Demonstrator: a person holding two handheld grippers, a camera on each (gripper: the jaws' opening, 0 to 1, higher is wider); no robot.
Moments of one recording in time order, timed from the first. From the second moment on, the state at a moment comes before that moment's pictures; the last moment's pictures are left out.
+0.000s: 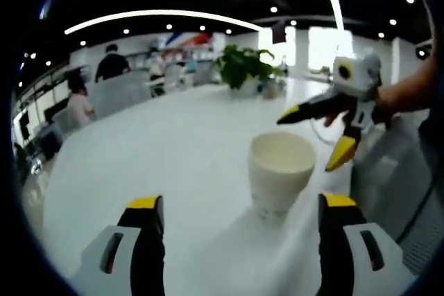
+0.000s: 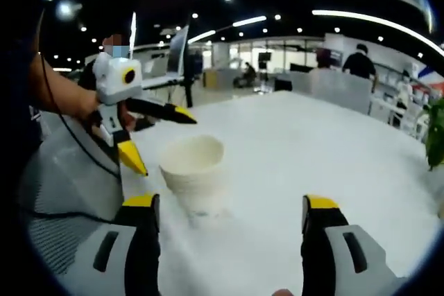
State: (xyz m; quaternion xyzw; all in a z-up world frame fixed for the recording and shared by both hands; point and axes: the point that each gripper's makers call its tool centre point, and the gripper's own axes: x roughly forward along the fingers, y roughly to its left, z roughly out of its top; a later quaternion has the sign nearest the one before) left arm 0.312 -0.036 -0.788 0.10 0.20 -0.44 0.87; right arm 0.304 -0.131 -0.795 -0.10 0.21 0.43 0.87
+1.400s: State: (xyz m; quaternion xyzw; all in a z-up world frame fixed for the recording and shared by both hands) left arm 0.304 -0.079 -0.810 0.22 0.19 -0.56 0.78; right arm 0.302 -0.093 -0.821 -0.19 0.24 0.55 0.78
